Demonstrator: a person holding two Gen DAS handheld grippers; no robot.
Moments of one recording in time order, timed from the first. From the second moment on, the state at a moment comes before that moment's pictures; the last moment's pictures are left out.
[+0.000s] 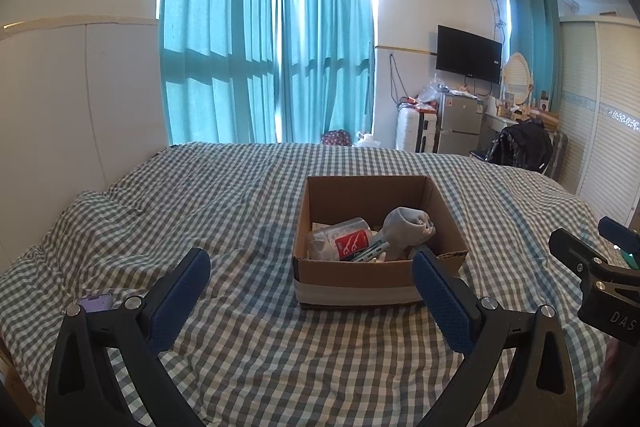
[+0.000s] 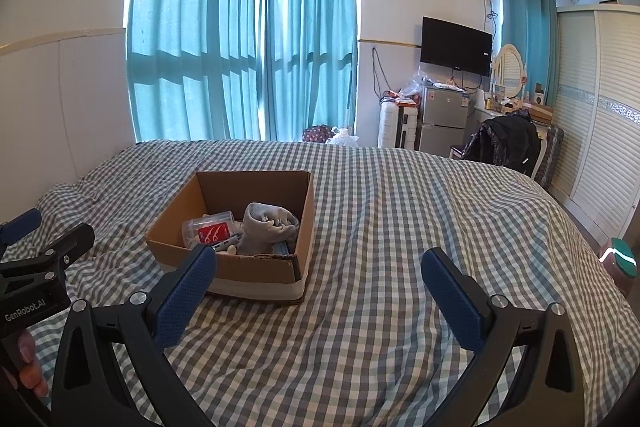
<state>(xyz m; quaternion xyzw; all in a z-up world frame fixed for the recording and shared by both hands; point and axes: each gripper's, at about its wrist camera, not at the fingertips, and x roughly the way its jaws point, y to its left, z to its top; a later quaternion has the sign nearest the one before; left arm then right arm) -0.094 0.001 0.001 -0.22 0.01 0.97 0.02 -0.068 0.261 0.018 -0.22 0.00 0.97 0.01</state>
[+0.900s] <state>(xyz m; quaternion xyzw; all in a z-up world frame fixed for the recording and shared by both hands) -0.090 0.001 -0.003 -0.23 0.00 0.97 0.01 -0.067 0.255 0.012 -0.23 0.00 0.97 0.00</state>
